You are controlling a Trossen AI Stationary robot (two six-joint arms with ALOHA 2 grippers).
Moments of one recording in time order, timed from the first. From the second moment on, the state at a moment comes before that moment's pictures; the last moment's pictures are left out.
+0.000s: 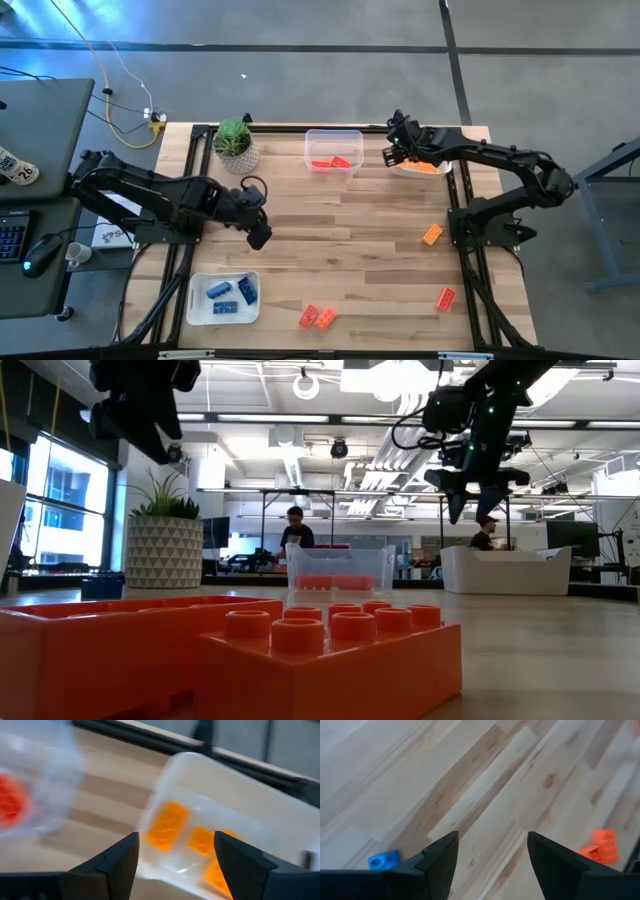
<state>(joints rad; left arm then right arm) -0.13 1.16 0.95 -0.85 -0.23 -0.93 -0.55 1.33 0.97 -0.80 0.44 0.62</state>
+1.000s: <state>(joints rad) -0.17 1.16 0.95 -0.98 -0.30 -0.89 0.04 1.34 0.97 0.01 0.03 0.54</state>
